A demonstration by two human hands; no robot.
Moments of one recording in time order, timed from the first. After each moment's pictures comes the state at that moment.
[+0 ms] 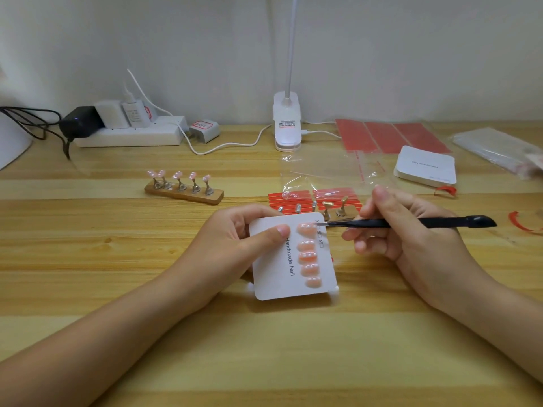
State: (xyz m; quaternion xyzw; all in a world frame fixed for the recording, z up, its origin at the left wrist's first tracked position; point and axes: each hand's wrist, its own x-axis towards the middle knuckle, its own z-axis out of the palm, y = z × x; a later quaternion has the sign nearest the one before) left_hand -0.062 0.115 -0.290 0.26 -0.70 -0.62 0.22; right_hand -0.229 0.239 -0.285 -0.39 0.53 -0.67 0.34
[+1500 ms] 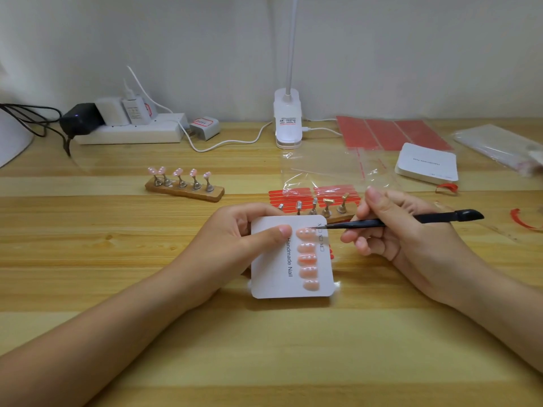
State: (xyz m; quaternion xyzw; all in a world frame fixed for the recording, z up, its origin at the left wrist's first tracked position) left_hand -0.064 0.115 -0.286 0.25 -0.71 -0.62 0.20; right_hand -0.233 0.237 -0.284 -0.37 0.52 -0.65 0.40
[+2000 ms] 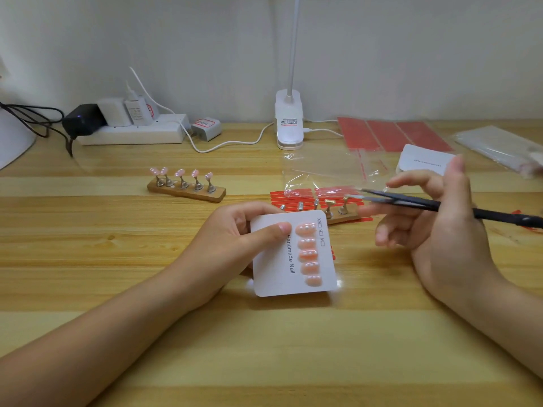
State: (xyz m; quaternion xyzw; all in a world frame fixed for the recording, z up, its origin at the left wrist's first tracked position) left_hand -0.063 0.115 -0.287 0.25 -0.70 -0.64 0.21; right_hand -0.232 0.238 -0.281 -0.29 0.54 -0.75 0.27
